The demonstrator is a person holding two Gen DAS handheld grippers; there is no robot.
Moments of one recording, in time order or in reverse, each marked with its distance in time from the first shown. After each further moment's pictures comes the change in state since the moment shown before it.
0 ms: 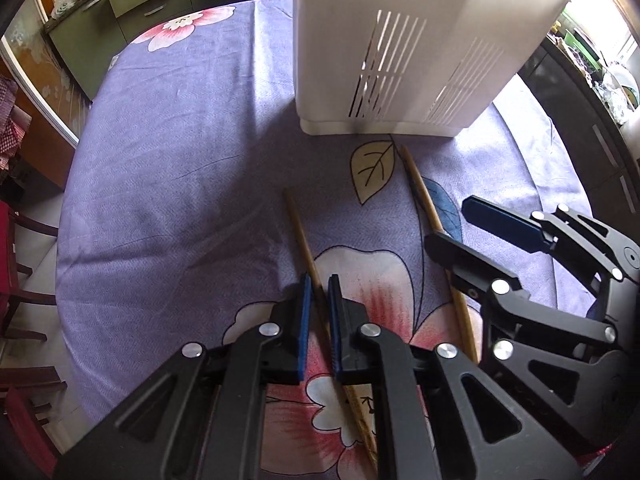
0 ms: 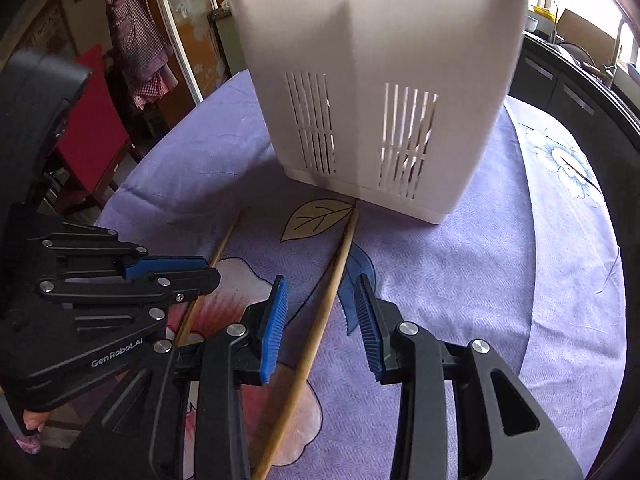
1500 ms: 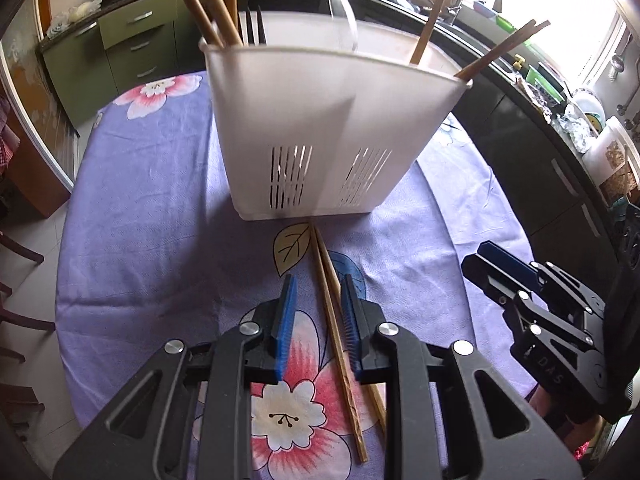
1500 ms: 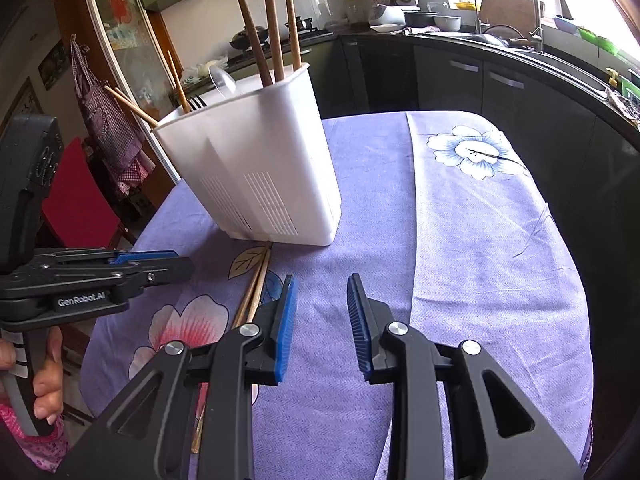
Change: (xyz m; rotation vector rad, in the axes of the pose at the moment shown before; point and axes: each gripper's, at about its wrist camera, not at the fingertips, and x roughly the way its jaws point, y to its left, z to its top) left arm -0.051 -0.030 0.021 0.007 -0.143 -0.088; right arm -0.082 -0.081 -0.030 0.237 -0.196 0.012
